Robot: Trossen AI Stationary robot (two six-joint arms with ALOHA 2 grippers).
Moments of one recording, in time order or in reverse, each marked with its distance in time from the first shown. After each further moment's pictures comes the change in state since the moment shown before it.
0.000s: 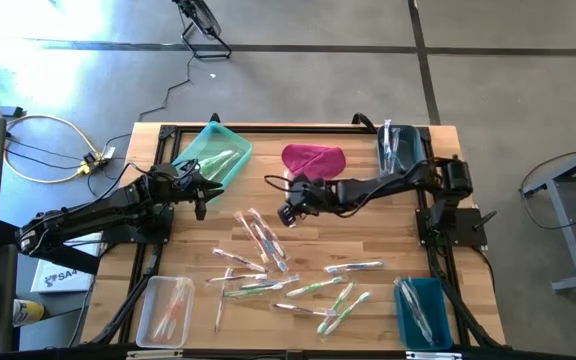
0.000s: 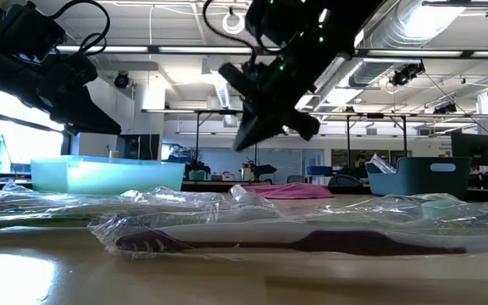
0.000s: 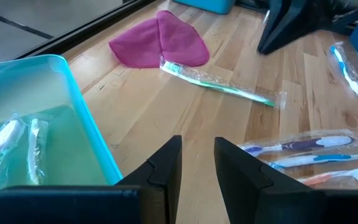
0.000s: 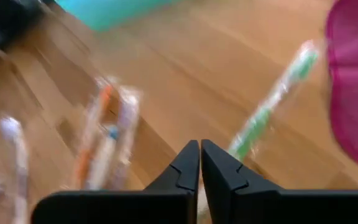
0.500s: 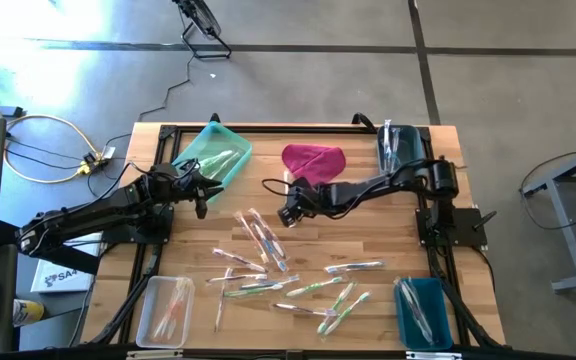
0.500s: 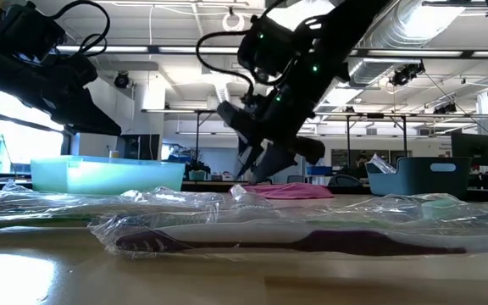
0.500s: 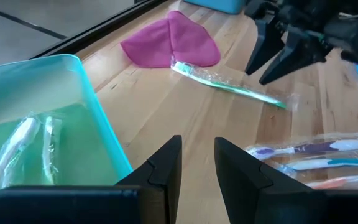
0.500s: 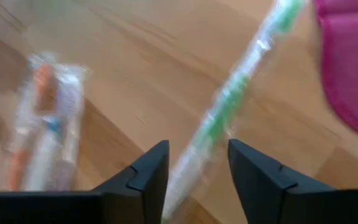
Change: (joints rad) left arm 0.000 0.000 0.000 -0.001 -0.042 0.000; right arm -0.020 0.099 0.001 -0.017 0.016 0.082
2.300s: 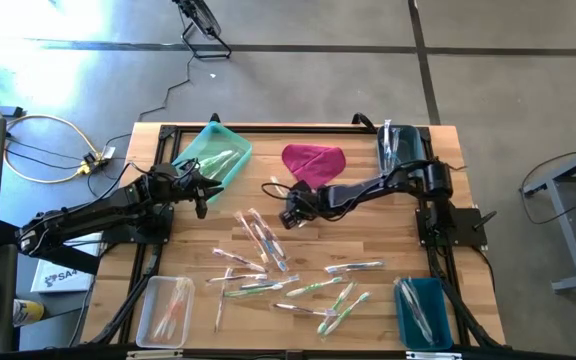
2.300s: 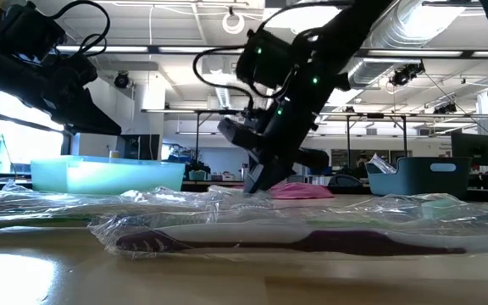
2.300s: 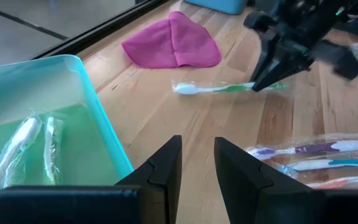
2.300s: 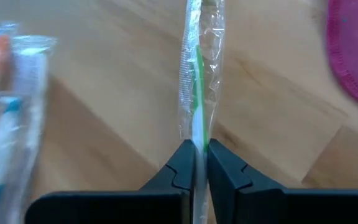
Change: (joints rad) left arm 0.000 0.000 0.000 0.000 -0.004 0.000; right arm 0.000 0.036 -0.003 -0.016 -0.014 0.007
